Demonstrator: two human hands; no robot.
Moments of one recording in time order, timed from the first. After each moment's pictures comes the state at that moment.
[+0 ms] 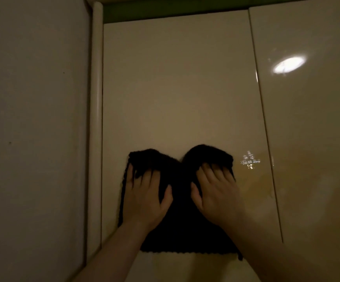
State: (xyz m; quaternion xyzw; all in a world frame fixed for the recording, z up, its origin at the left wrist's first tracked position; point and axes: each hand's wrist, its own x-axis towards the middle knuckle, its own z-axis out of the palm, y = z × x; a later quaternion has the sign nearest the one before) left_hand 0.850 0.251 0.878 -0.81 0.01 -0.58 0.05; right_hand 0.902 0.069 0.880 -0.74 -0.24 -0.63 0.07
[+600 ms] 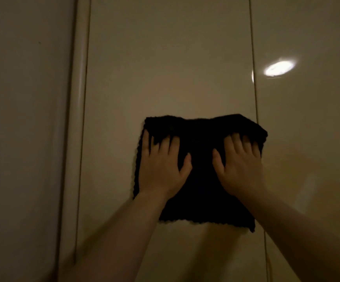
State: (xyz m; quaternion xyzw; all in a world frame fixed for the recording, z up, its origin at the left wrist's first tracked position) left_hand 0.875 0.187 0.921 -0.78 0.04 -0.62 0.05; right_hand 0.920 0.006 0.920 -0.76 -0.13 -0.63 0.10
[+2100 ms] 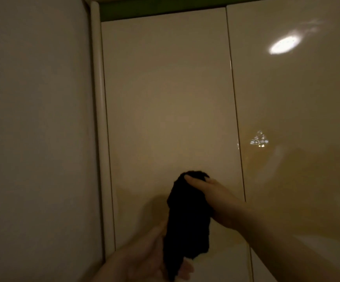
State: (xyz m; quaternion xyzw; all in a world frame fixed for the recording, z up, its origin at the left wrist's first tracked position) left_hand 0.735 0.217 0.757 -0.61 0.05 0.19 -0.77; right_hand 0.757 0.020 0.849 -0.62 -0.26 0.09 0.74
